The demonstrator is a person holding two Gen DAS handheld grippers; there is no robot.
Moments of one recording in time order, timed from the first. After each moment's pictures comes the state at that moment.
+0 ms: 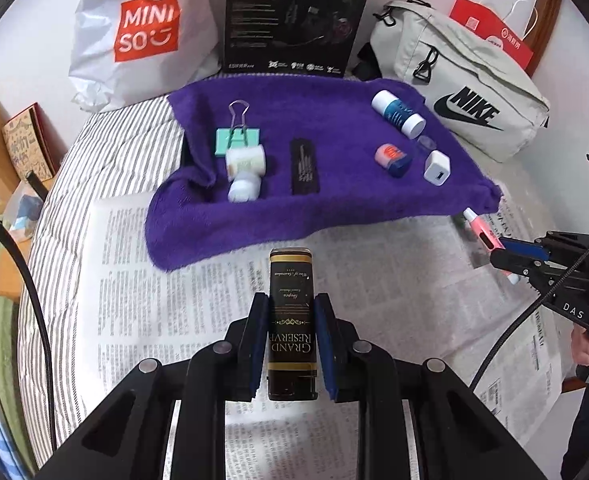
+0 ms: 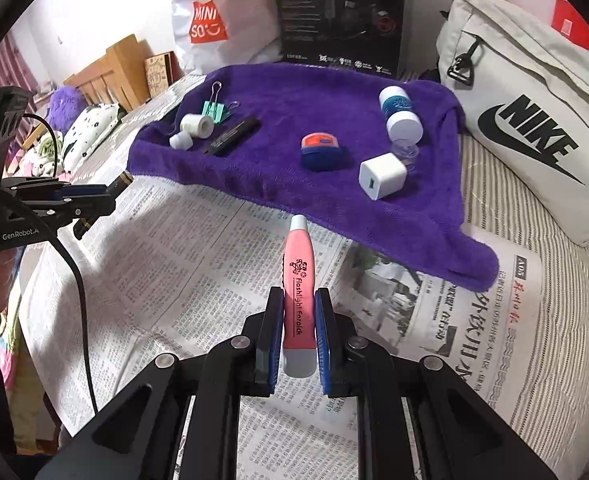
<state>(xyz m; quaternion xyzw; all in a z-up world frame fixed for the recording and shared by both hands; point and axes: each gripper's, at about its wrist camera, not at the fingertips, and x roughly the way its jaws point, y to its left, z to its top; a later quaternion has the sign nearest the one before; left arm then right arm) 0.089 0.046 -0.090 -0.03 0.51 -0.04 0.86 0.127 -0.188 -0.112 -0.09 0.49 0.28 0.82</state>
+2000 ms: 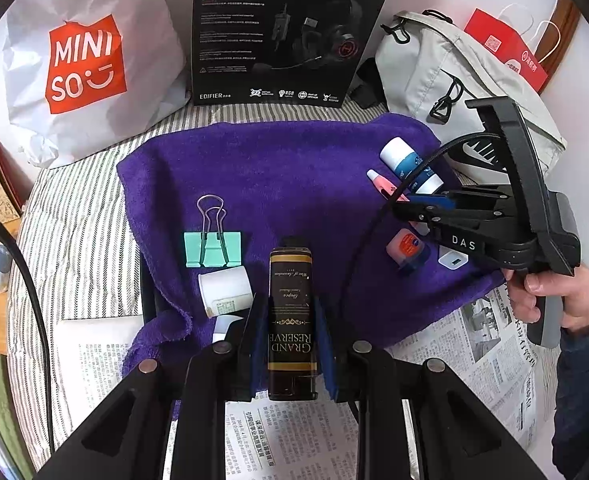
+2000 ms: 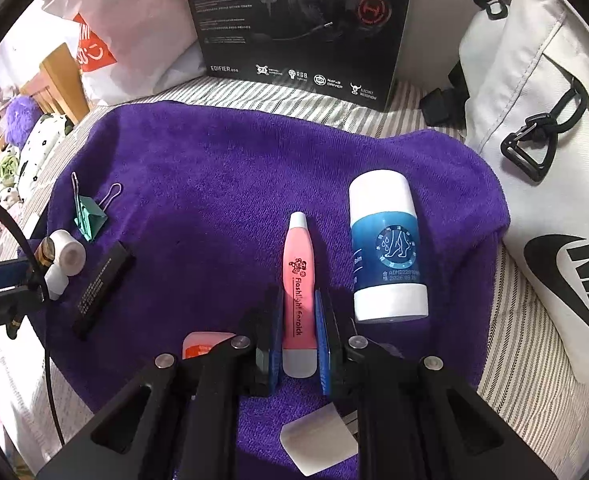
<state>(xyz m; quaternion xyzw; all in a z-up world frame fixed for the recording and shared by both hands) 0.200 0.047 -0.088 -0.04 0.52 -0.07 0.85 0.312 -0.117 -0.147 -0.11 0.52 0.23 0.81</state>
